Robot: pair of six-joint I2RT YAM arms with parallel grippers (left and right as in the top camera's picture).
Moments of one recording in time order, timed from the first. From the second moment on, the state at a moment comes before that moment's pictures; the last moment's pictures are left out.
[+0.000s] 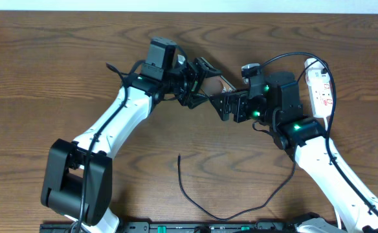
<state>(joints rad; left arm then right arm) -0.38 1.77 1.27 -0.27 0.78 -1.40 0.35 1.33 0.89 -0.20 -0.41 0.34</state>
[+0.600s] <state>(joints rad) -0.41 1.77 1.27 -0.27 0.78 -1.54 0.37 1.38 0.89 -0.14 -0.35 0.38</state>
